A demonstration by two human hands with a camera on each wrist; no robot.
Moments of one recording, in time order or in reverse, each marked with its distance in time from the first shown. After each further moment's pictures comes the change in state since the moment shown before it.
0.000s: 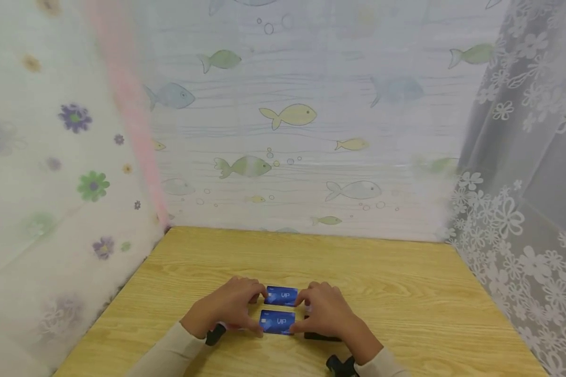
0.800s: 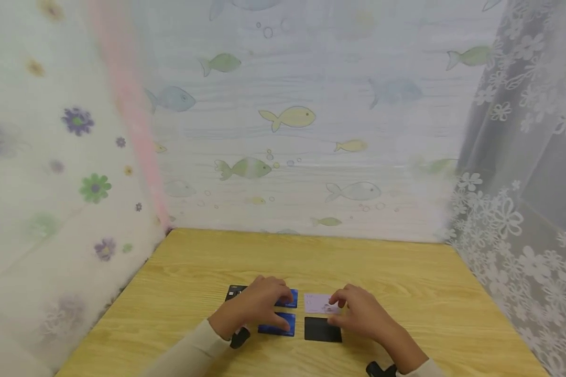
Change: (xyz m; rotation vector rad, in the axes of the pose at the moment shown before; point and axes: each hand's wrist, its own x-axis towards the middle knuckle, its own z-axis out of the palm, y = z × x) left_hand 0.034 0.048 0.004 0.077 0.041 0.066; right_hand -0.045 0.052 -0.029 0.145 0.001 0.067
